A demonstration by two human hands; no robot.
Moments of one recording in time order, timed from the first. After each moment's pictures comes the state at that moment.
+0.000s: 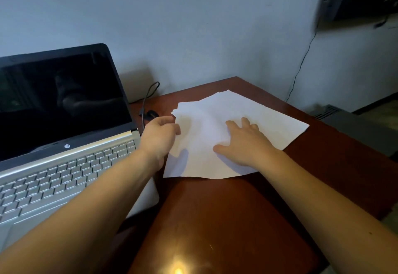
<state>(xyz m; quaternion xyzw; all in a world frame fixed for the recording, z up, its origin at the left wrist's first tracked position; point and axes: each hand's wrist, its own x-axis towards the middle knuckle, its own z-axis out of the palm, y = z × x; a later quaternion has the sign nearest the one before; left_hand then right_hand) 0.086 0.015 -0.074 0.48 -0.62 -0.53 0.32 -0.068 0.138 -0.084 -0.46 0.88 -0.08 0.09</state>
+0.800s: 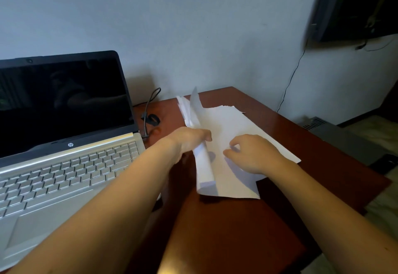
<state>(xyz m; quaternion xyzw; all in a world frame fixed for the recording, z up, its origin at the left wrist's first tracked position) 0.063 0.047 -0.044 0.46 -0.70 -0.55 0.08 -0.065 0.171 -0.073 -0.47 0.87 -0.13 0.08</state>
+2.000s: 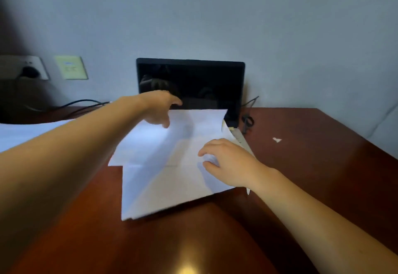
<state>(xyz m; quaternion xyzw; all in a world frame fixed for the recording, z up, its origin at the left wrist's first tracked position) 0.376 -0.071 0.036 0.46 -0.89 0.00 -0.03 0.189 0.080 -0.053 -0.78 0.62 -0.12 0.06</state>
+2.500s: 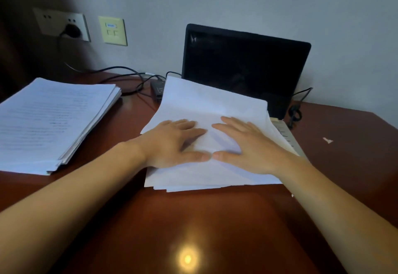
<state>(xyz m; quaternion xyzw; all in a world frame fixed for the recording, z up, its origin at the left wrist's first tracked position) 0.463 -0.019 -0.087 0.40 -0.91 -0.12 0.03 0.222 0.033 -0.078 -0.80 0.59 -0.05 0.06</state>
